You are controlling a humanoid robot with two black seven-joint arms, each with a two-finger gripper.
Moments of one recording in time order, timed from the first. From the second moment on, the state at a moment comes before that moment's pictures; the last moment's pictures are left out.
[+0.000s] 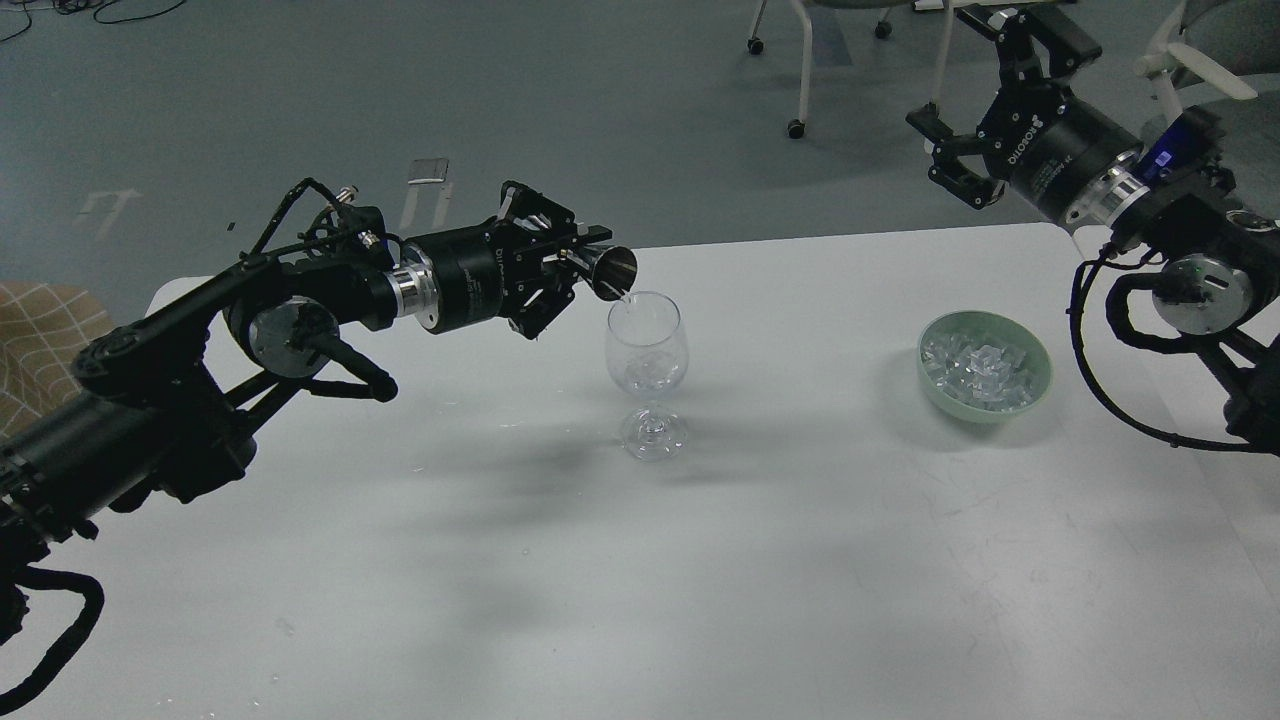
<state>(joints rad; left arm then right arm) -0.93 0.44 -0.50 -1.08 0.14 -0.40 0.21 0.86 -0.48 0.70 0.79 -0.34 0.49 0.30</state>
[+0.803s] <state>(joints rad) -0.93 0.45 -0.55 -1.19 0.41 -0.31 0.21 0.86 -0.48 0.70 0.79 -0.34 0.49 0.30</state>
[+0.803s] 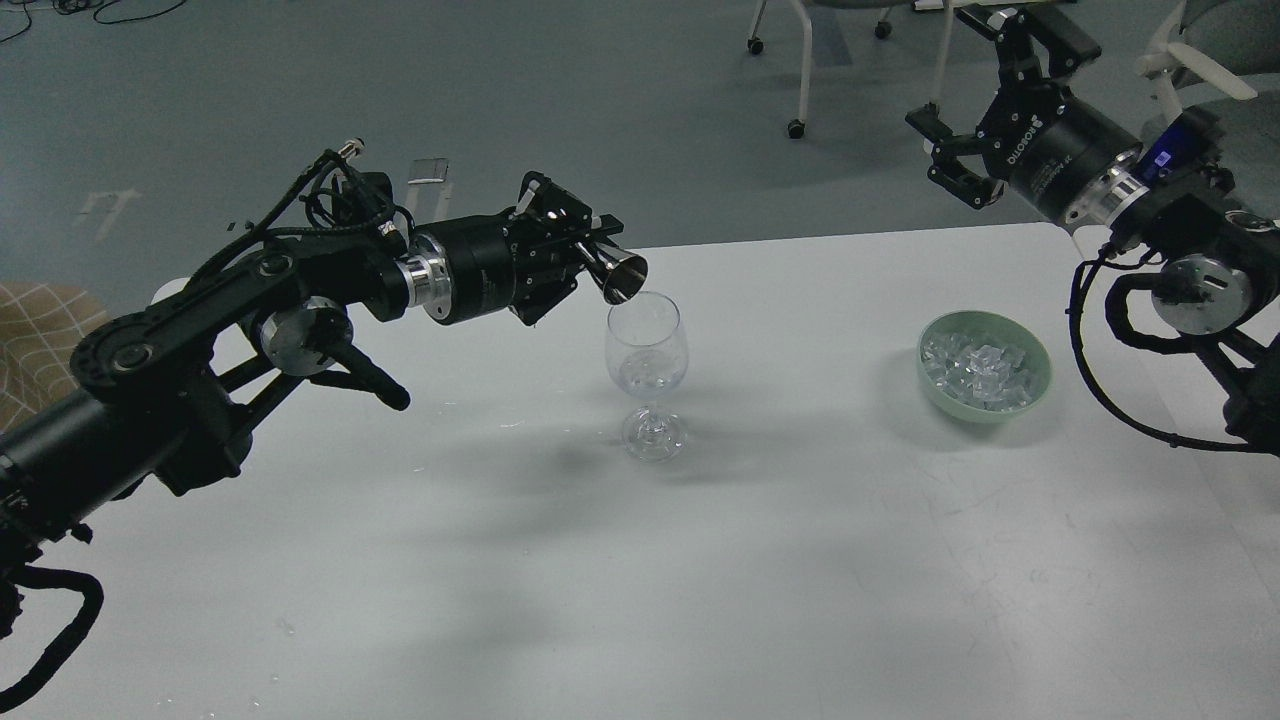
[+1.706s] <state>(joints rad) -0.92 0.48 -0.60 -1.35 0.78 -0.22 0.24 0.86 -0.48 0.70 0.79 -0.34 0.49 0.30</state>
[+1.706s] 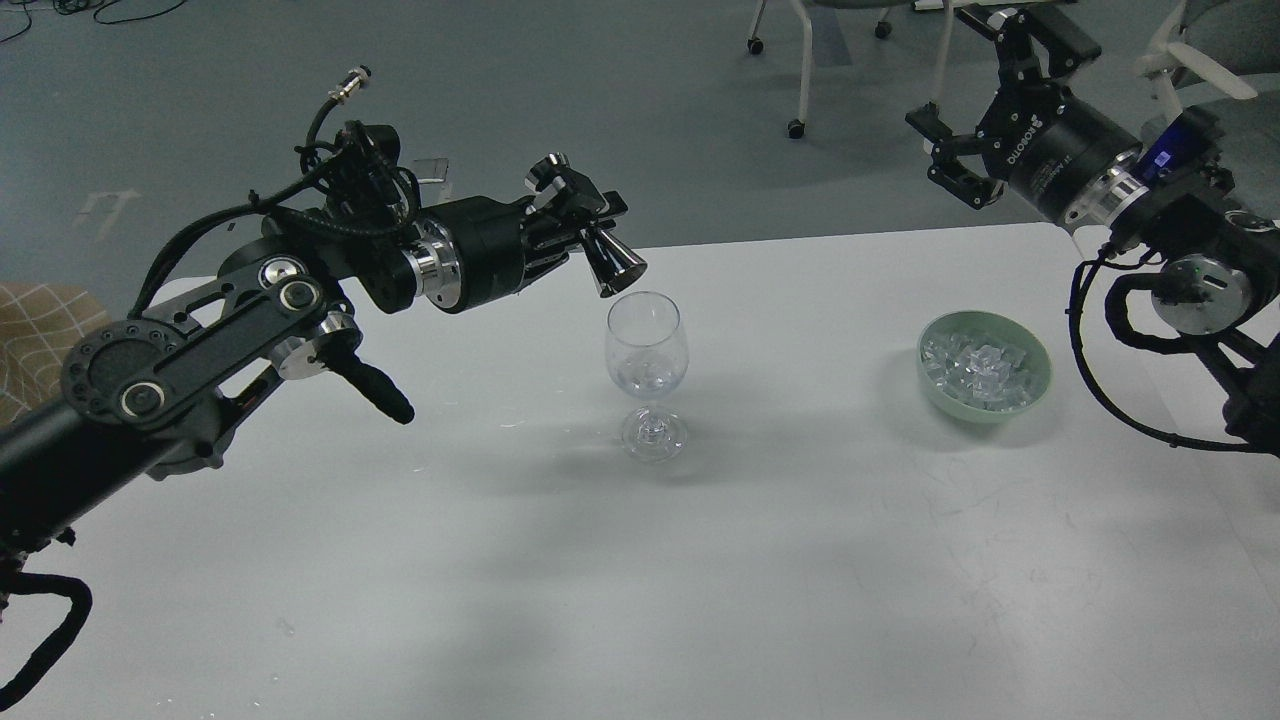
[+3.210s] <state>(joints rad) -0.10 0.31 -1.50 -1.16 -0.19 -0.23 0.49 0.84 -0.48 0.70 0.79 -0.34 0.49 0.30</state>
